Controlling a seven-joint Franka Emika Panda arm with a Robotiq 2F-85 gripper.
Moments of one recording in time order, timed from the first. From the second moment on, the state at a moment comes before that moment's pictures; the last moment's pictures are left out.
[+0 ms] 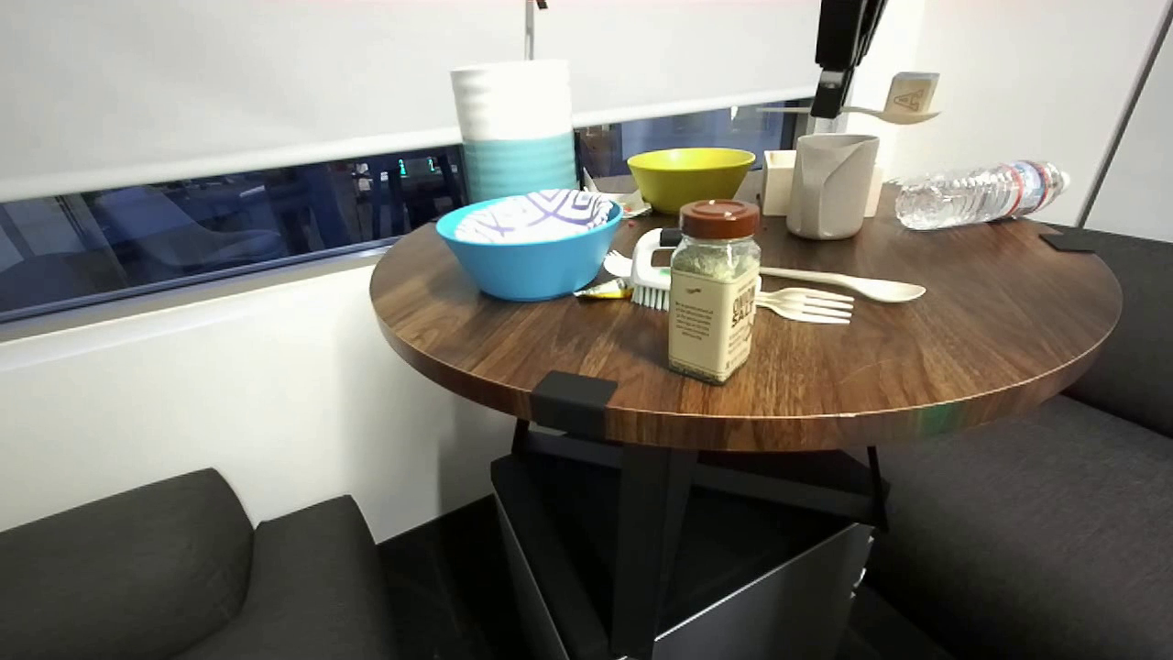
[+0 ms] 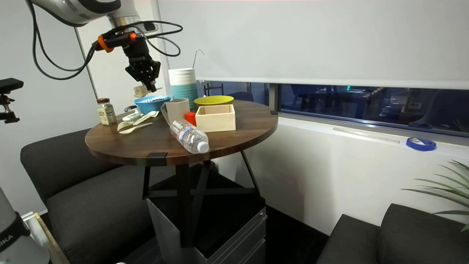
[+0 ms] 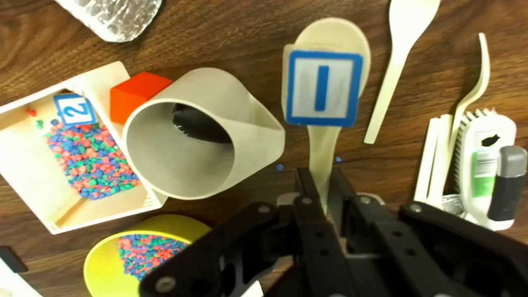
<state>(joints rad) 0.09 -0.41 0.02 -2.30 -0.09 2.06 -0.19</state>
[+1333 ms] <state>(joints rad) 0.08 -0.36 -0.11 -2.29 0.06 2.39 -0.41</state>
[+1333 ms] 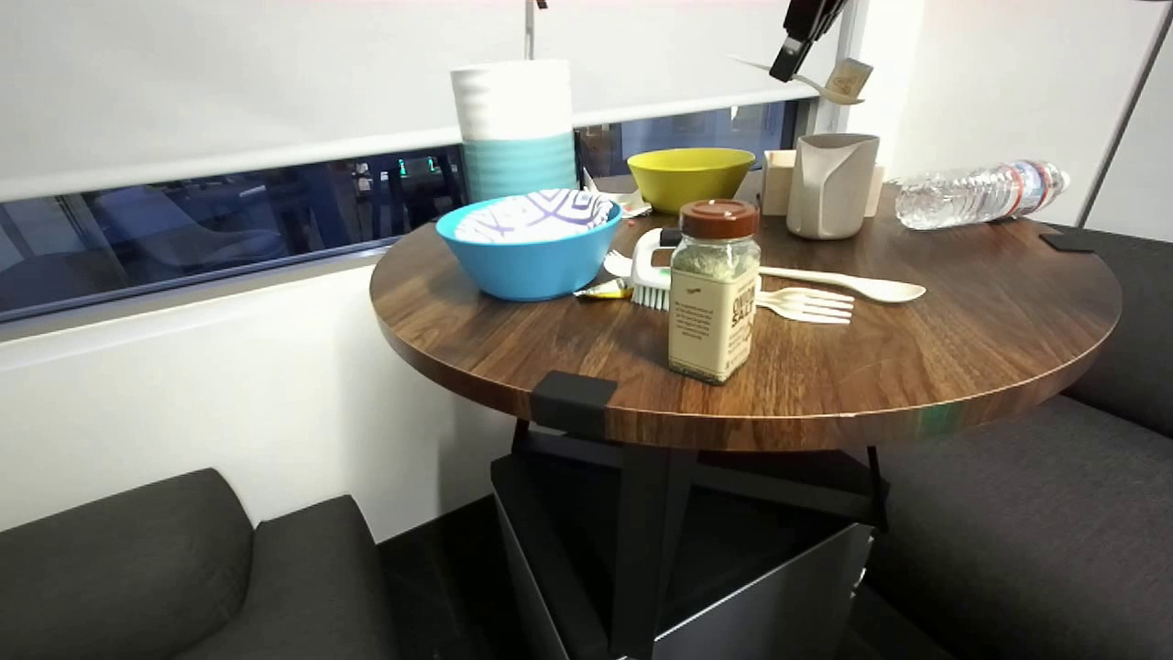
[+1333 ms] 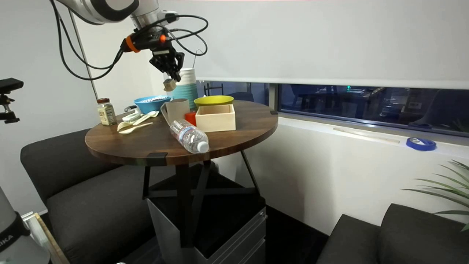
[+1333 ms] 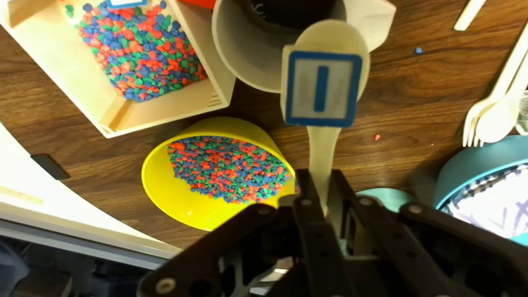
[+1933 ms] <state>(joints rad) 0.11 -0.37 -0.15 -2.37 0.15 2.50 -0.52</state>
